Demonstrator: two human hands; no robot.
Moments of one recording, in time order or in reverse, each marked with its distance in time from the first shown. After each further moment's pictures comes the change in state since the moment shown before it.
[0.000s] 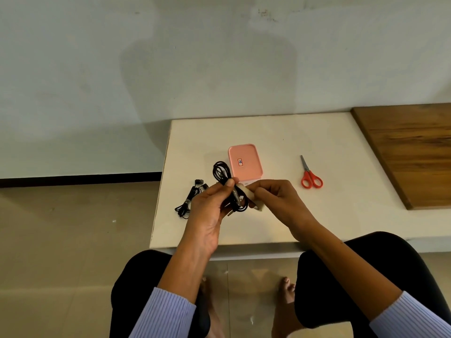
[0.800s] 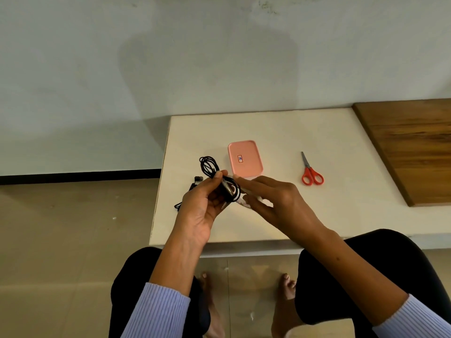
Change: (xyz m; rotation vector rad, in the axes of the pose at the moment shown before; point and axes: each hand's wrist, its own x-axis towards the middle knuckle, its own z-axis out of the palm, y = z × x) left_hand 0.008 0.010 -0.011 -0.153 0.018 -0.109; right_hand -0.002 0.017 -0.006 -0.621 0.019 -0.749
